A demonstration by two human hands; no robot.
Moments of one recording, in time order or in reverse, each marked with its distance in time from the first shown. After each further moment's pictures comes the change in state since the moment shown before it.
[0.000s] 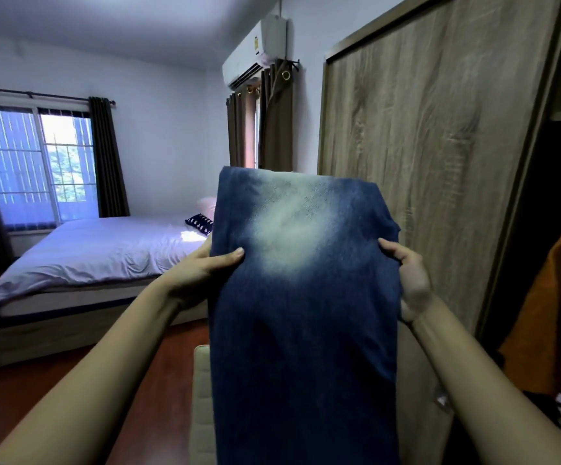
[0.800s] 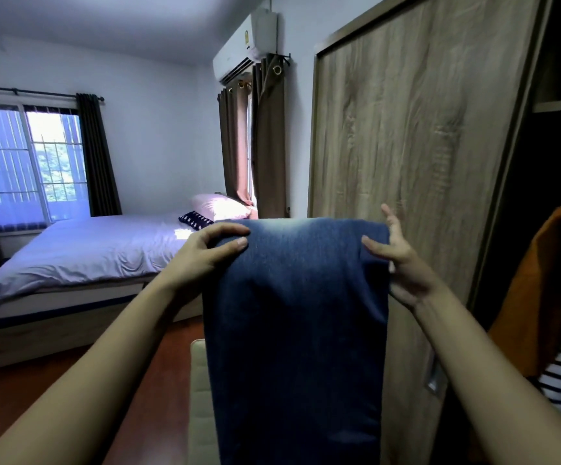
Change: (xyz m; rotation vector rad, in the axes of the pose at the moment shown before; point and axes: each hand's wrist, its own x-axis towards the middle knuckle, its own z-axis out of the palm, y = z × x) left_hand -0.004 0.002 0.017 0.345 0.152 0.238; right_hand -0.007 -0.006 -0.012 -0.295 -0.057 -0.138
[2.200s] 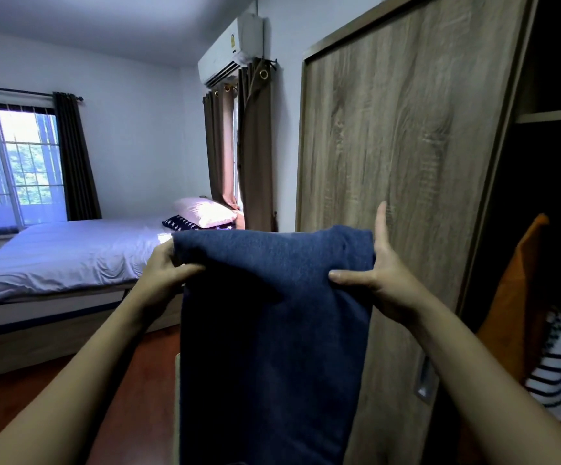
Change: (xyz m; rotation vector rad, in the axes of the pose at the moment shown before) left_hand 0.002 -0.019 -0.032 0.062 0.047 0.188; right_hand -0.011 -0.011 0.026 -0.334 -0.018 0.012
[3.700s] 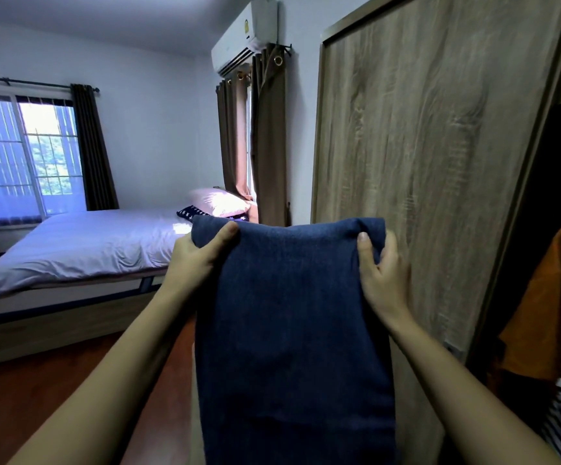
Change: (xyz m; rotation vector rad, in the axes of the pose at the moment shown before) left_hand -0.001 0.008 0.025 -0.048 0.367 -0.309; right_hand 0.025 0.054 0.031 -0.450 0.613 -0.276
